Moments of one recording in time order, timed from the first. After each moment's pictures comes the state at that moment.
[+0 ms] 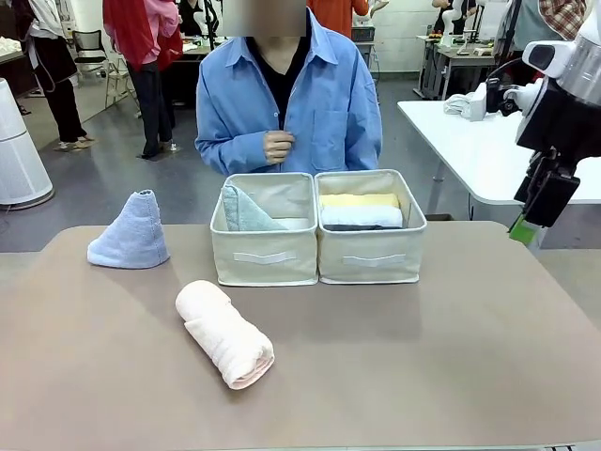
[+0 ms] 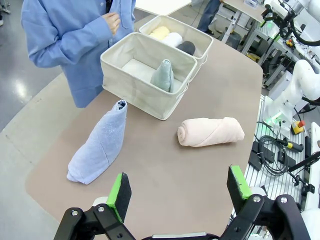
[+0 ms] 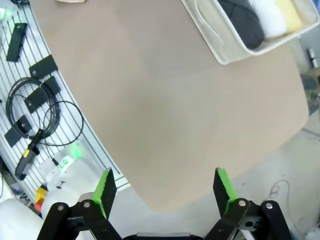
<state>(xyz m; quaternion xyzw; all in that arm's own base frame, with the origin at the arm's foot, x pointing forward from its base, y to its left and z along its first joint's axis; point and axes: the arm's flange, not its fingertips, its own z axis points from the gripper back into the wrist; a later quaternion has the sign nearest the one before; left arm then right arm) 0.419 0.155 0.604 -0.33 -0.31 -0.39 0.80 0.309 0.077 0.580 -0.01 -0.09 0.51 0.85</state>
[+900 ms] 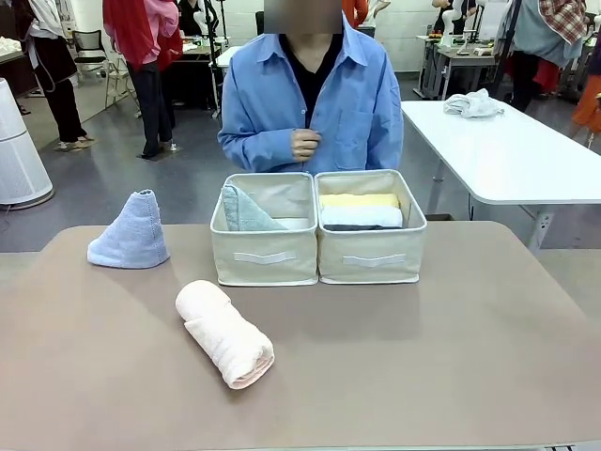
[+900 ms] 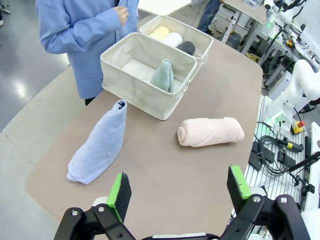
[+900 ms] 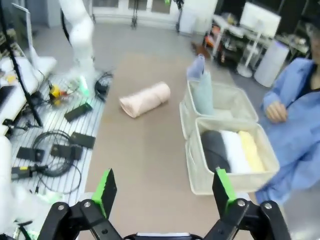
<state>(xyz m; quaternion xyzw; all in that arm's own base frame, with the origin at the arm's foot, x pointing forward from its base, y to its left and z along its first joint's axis) 0.419 0.155 0.604 -0.33 -0.31 -0.39 0.80 0.355 -0.169 0.609 0.33 -0.43 0.62 0.57</state>
